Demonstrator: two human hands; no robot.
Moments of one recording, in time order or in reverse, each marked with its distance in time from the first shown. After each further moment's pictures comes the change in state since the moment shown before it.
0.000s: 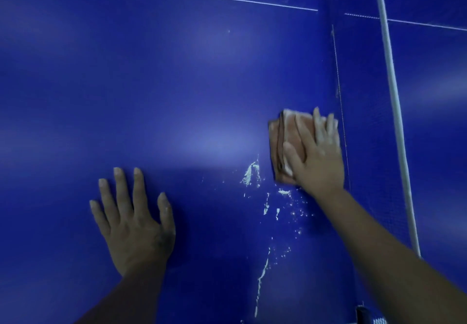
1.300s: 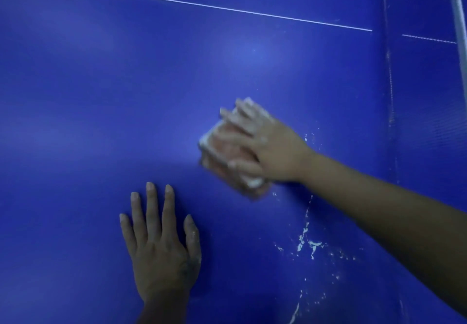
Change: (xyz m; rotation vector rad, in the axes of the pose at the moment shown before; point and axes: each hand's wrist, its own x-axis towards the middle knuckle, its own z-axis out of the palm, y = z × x) left_hand 0.003 -0.003 0.010 -0.014 0.071 0.043; right_hand 0.123 -0.150 0.011 0.040 -0.190 -0.971
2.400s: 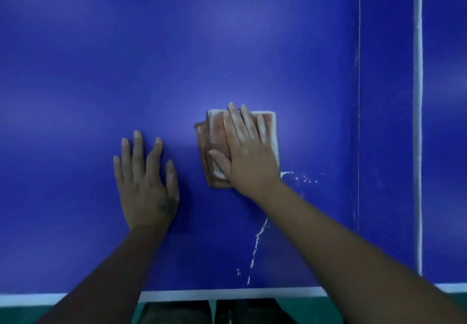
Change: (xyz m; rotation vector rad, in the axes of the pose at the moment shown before) left_hand -0.021 -0.006 -0.016 -0.051 -0.046 0.088; right_hand -0.100 -0.147 0.038 -0.078 0.015 0.628
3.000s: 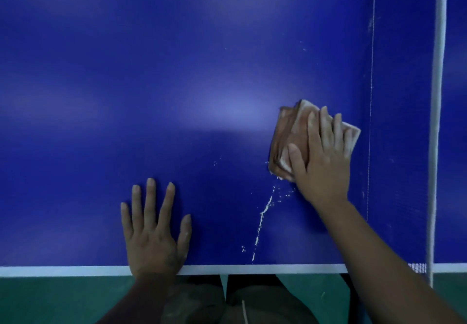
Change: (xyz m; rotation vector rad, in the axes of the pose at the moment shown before) left_hand -0.136 -0.027 -0.025 0.164 -0.249 0.063; right_hand -0.104 0.094 0.005 0.115 0.104 0.361
